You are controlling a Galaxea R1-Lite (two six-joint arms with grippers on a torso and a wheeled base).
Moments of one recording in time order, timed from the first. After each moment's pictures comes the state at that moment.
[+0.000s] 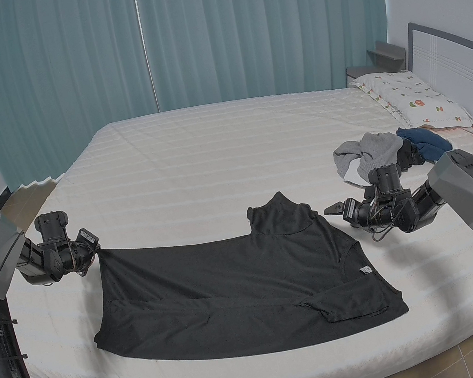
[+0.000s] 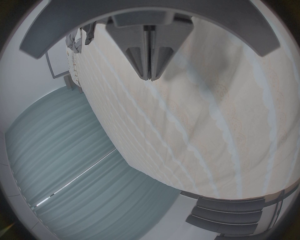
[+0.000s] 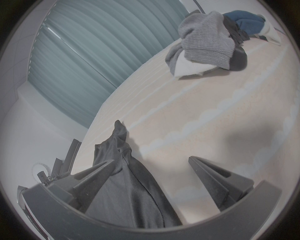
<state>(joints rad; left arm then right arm) 0.19 2.39 -1.32 -0.51 -0.18 -0.84 0.13 2.52 -1.45 -0.49 0.29 0.61</state>
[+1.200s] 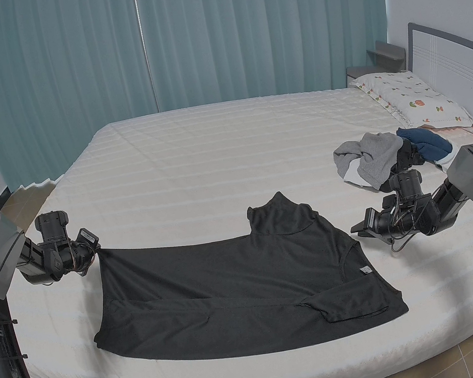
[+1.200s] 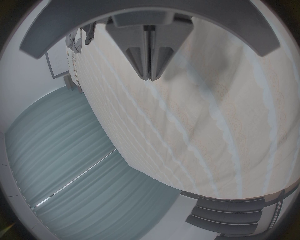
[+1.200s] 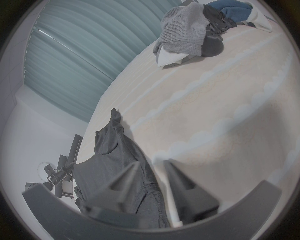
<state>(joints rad) 0.19 2.39 -1.32 -0.51 -0.18 -0.84 0.08 2.42 -1.25 -0.49 0.40 0.57</state>
